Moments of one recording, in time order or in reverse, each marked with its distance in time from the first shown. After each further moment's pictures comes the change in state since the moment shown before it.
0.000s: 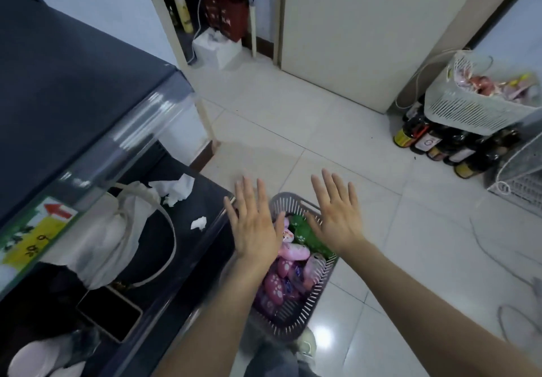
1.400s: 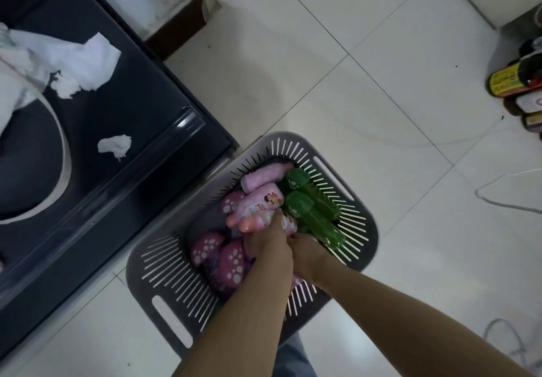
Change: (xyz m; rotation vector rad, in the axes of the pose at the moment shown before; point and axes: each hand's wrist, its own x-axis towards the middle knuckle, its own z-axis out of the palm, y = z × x) left_hand 0.004 0.072 0.318 -1.004 -0.490 -1.894; right_hand -0.004 0.096 0.322 -0.254 -1.031 -0.757
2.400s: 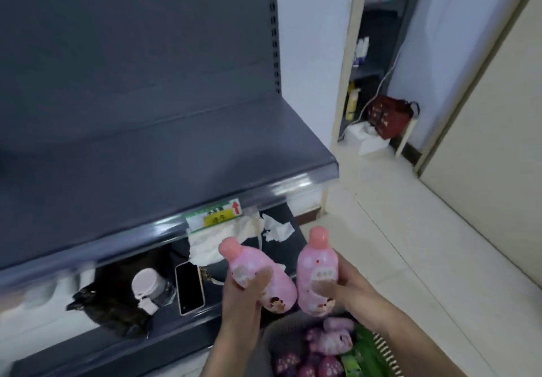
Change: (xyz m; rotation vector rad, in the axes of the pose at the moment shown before) left_hand -0.283 0.018 -0.380 -0.783 -0.491 1.089; right_hand -0.253 -0.168 -0.338 1.427 0.489 -0.393
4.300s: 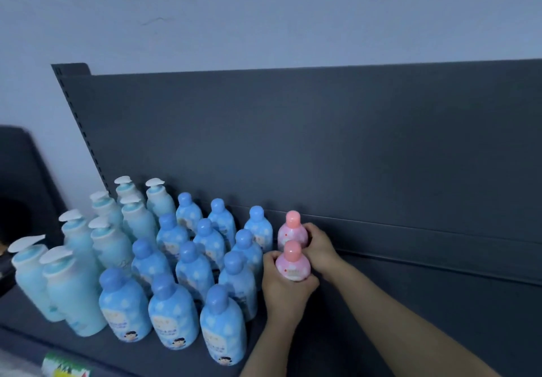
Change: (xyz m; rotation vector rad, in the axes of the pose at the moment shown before) left_hand 0.165 0.299 -0.337 0.346 0.781 0.385; right_hand 0.373 -0.180 0.526 -0.442 -0.269 -0.302
